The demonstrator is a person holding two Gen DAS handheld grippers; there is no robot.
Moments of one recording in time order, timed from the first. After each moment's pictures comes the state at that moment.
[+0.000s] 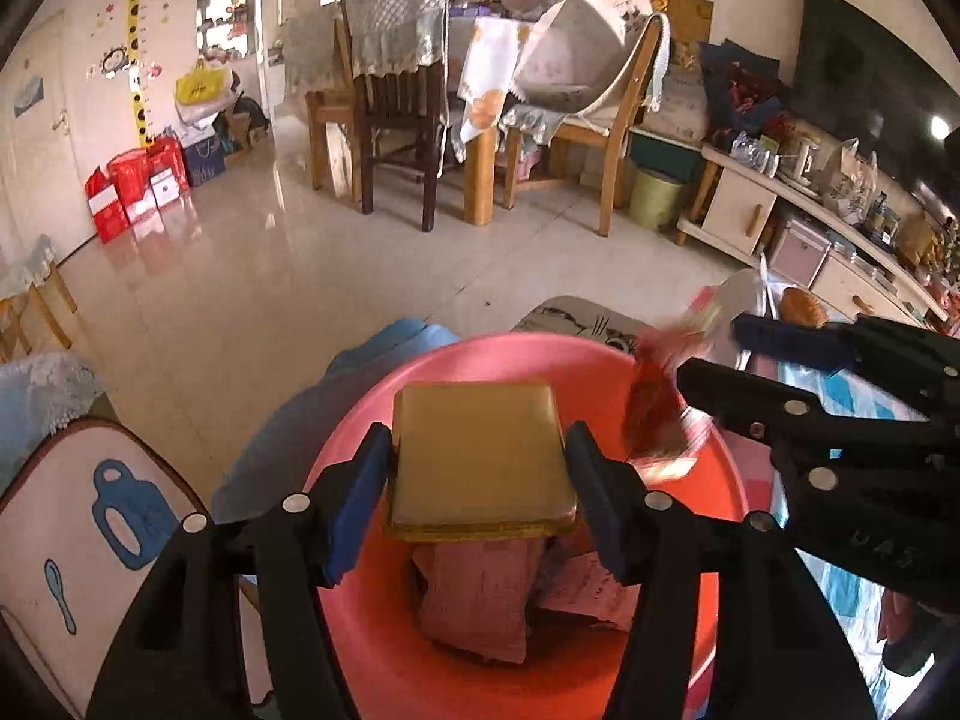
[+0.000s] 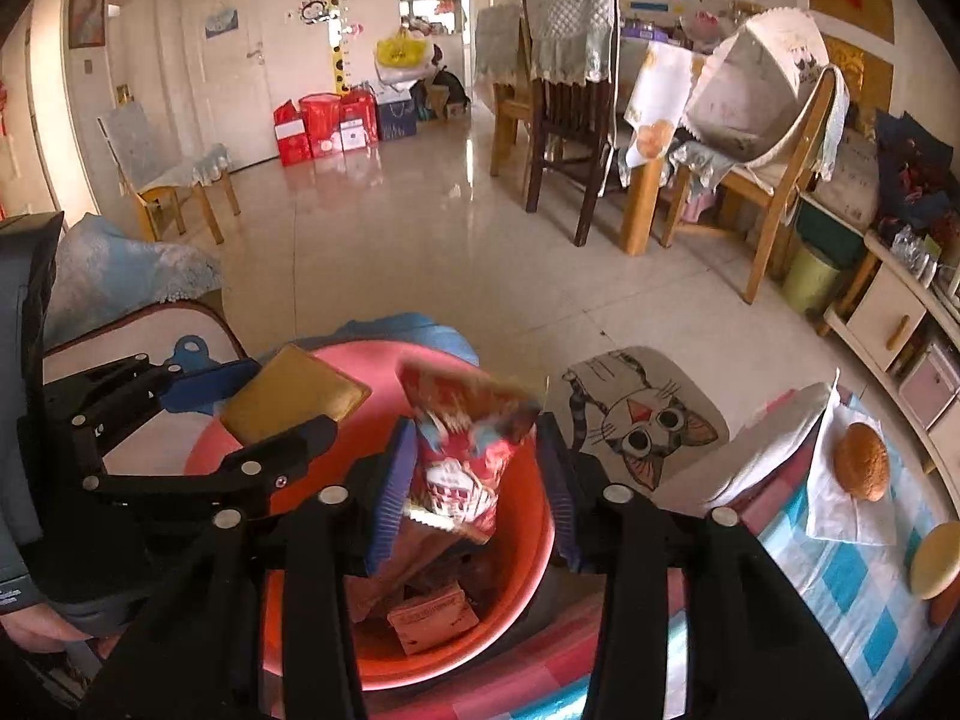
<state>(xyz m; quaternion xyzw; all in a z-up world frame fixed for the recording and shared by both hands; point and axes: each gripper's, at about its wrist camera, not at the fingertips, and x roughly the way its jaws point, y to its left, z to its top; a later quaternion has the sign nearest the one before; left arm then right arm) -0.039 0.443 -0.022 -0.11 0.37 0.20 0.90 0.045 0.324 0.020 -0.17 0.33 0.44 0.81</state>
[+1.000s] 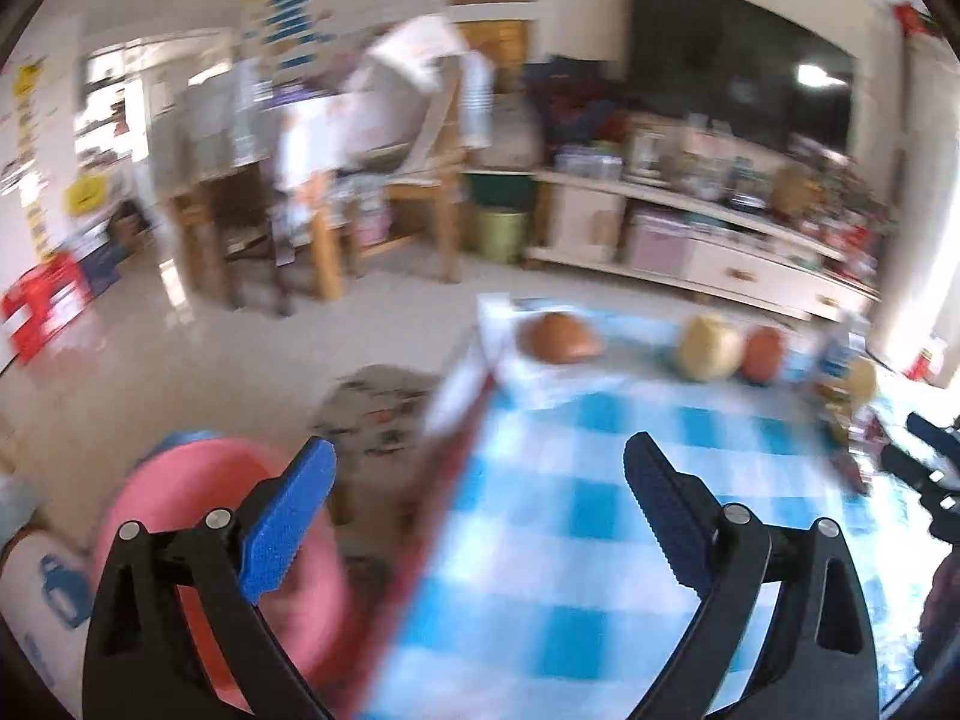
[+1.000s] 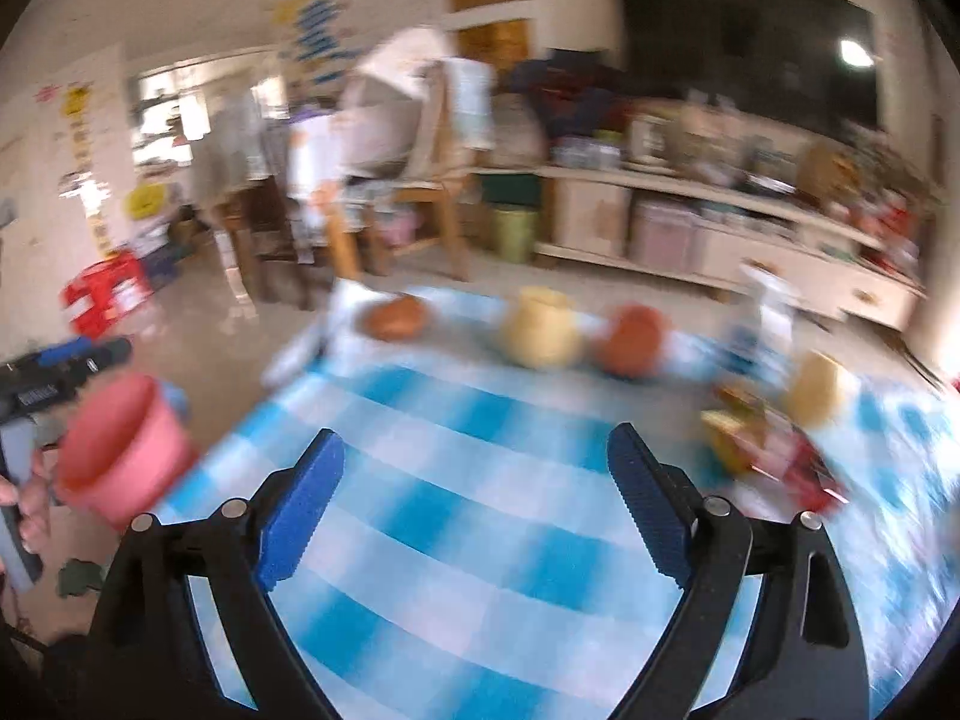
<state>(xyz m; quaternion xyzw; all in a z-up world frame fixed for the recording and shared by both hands) 0.017 0.196 0.044 -0.03 0.31 0.05 0.95 0.033 -0.126 0.031 0.00 0.32 0.14 0.94</state>
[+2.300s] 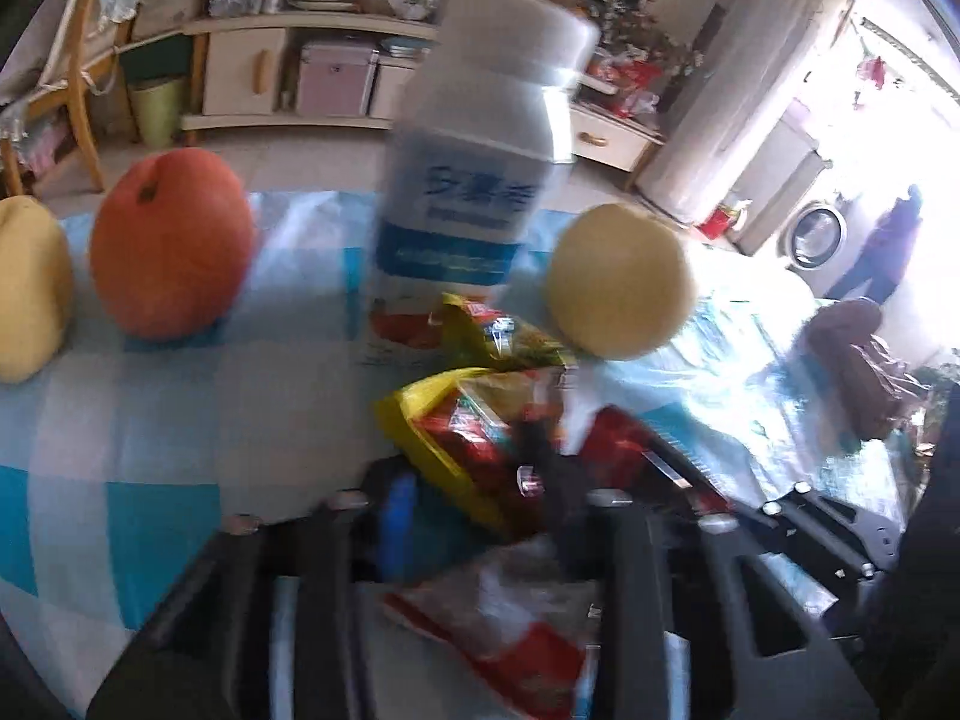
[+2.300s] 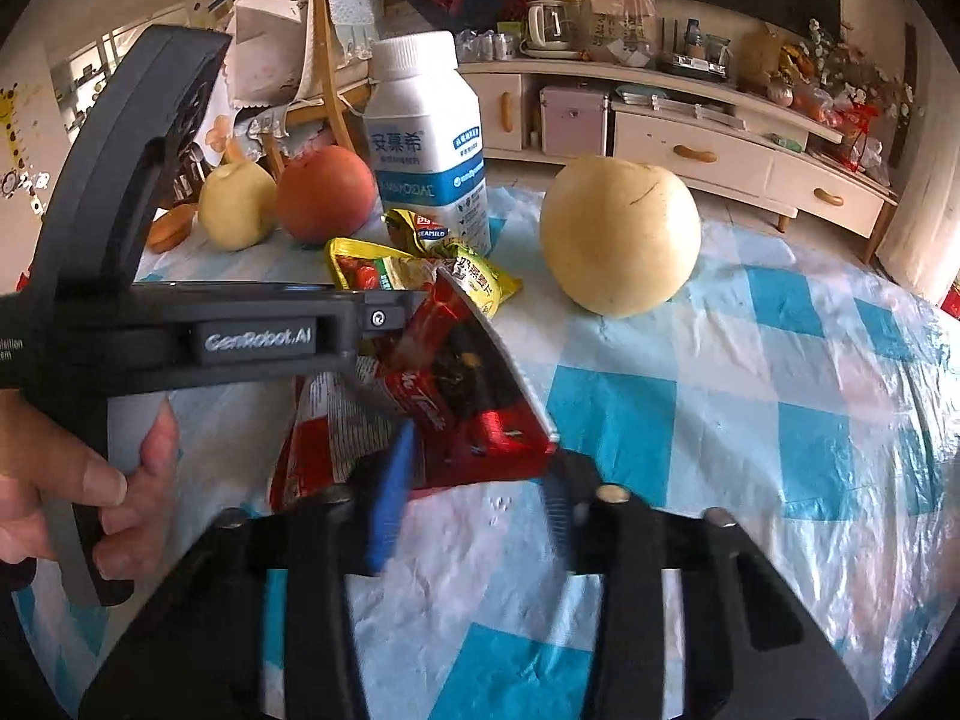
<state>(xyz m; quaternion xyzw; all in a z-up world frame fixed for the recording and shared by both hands) 0.222 -0.161 -0.099 -0.05 0.46 -0.25 0.85 0.135 -0.295 -0.073 0.01 0.41 0.13 0.90</state>
